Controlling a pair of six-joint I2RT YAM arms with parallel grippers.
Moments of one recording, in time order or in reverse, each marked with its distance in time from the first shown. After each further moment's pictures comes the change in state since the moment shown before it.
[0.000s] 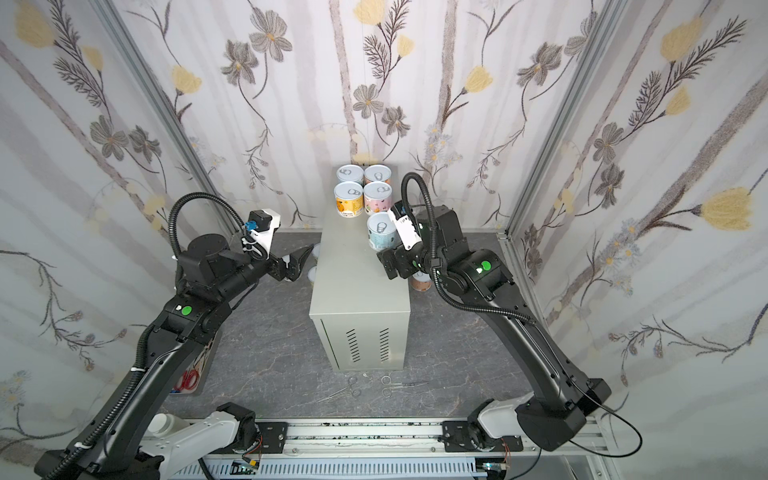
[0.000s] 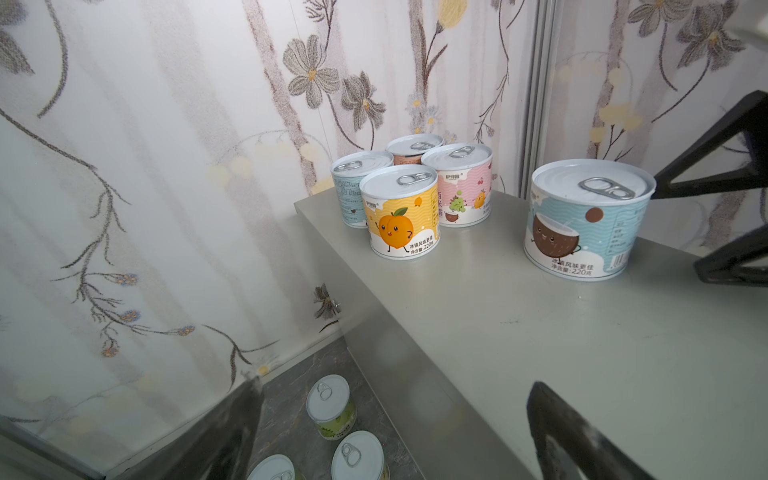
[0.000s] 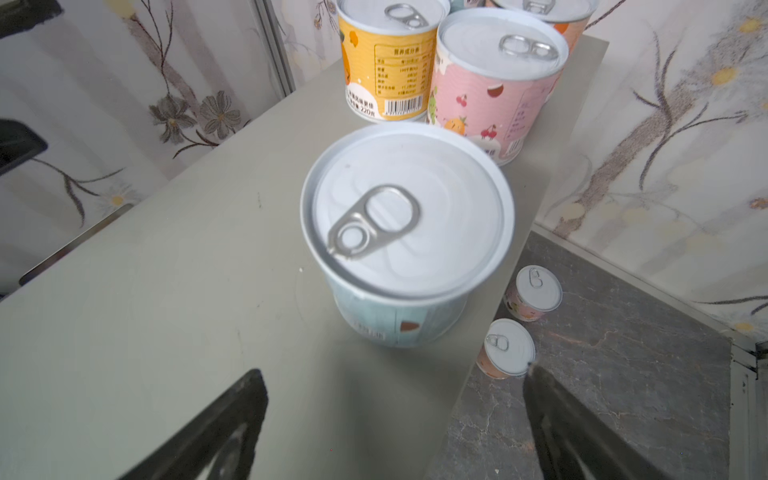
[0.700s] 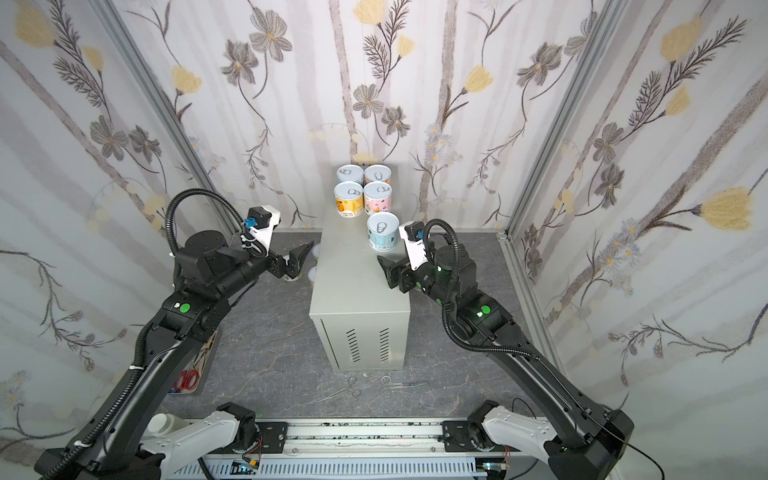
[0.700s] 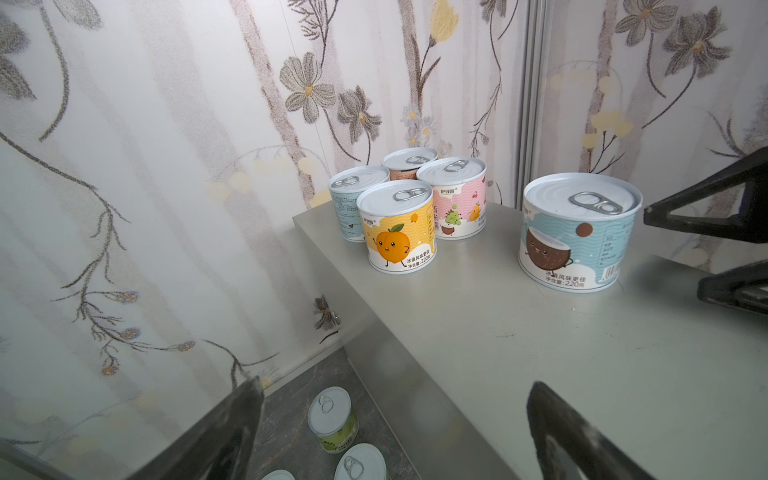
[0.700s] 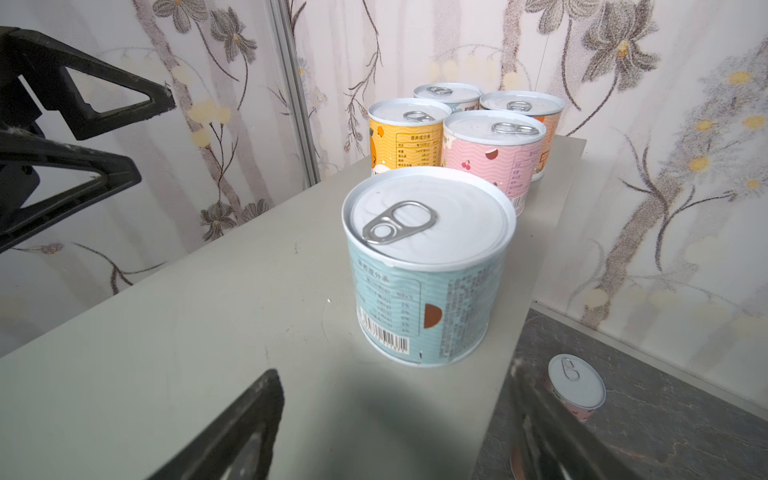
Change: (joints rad) left arm 0.000 0.012 0.026 0.000 0.010 0.015; right arm 0.008 -0.225 -0.500 0.623 -0.033 0.023
